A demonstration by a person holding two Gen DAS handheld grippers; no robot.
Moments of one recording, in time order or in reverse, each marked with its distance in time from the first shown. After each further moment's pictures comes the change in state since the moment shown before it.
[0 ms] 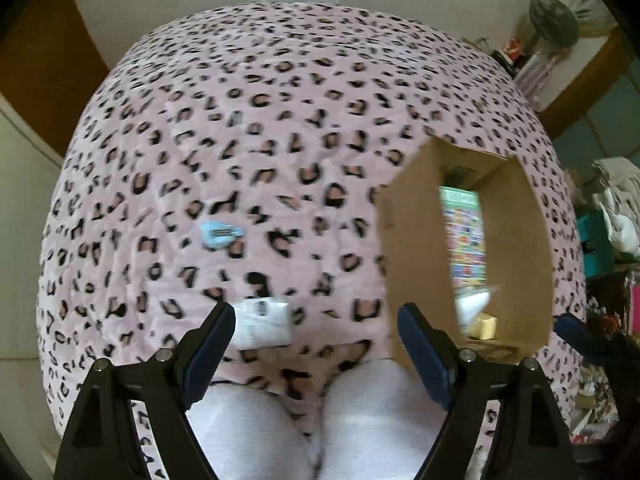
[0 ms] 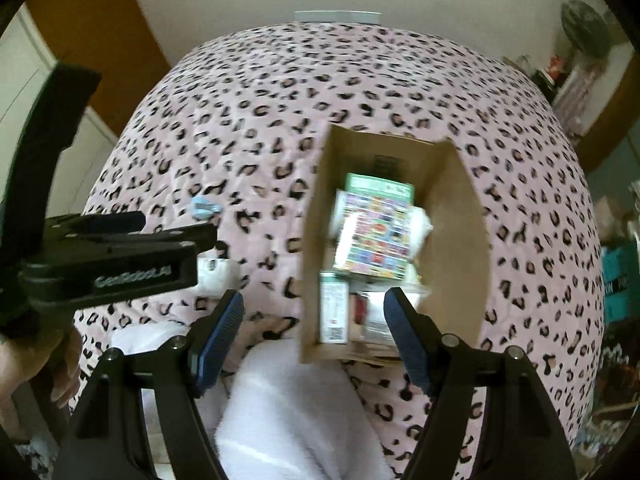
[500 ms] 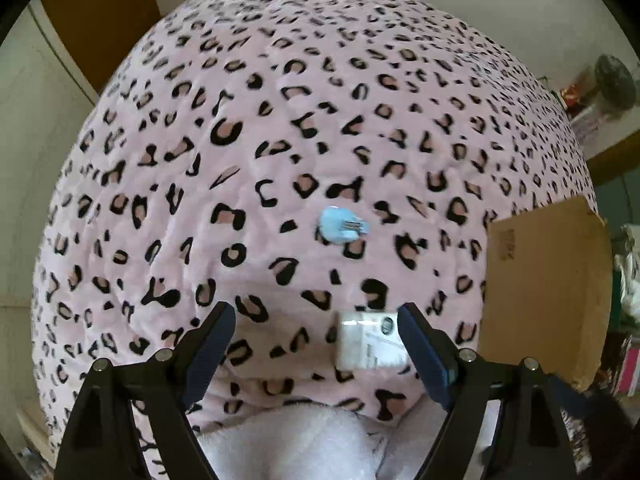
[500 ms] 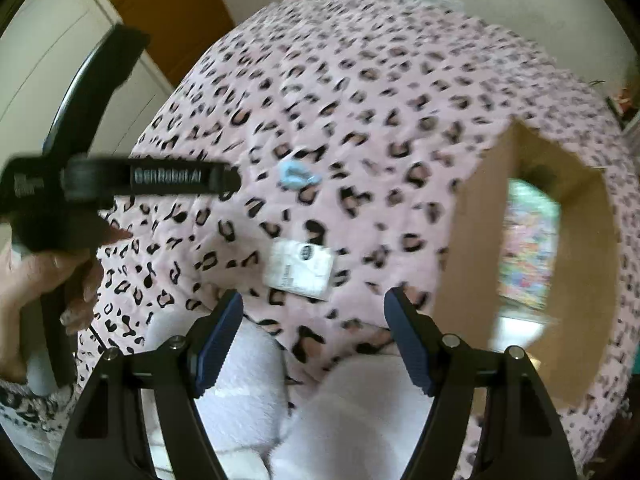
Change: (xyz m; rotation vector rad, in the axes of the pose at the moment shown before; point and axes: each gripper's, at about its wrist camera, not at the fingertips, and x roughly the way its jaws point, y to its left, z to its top) left arm 0.058 0.146 0.005 -0.212 0.058 -0.013; right arm 0.092 0.104 -0.001 -0.145 0.102 0.159
